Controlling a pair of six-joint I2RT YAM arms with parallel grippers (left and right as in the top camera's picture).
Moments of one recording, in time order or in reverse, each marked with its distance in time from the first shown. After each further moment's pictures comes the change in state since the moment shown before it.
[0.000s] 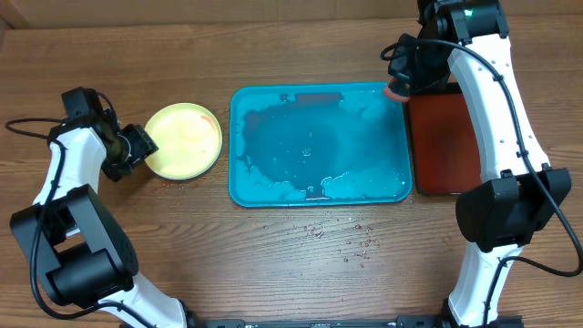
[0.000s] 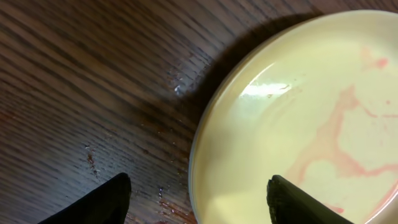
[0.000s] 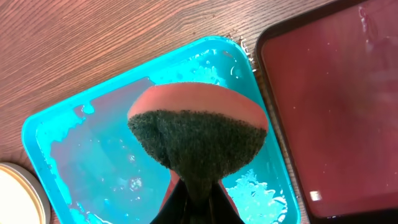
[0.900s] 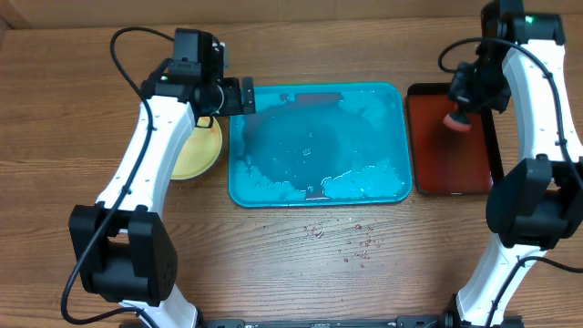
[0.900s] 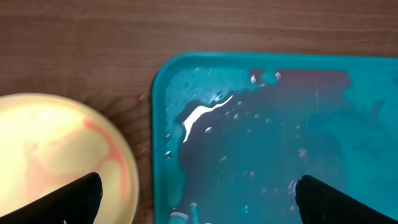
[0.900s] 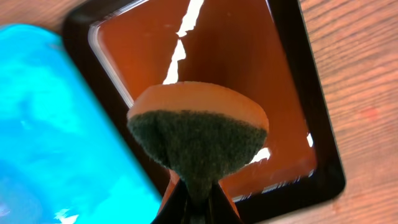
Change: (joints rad) left arm -0.514 -0.053 0.247 -0.026 -0.008 0.083; right arm -0.258 0.000 -0.213 -0.026 0.082 -0.222
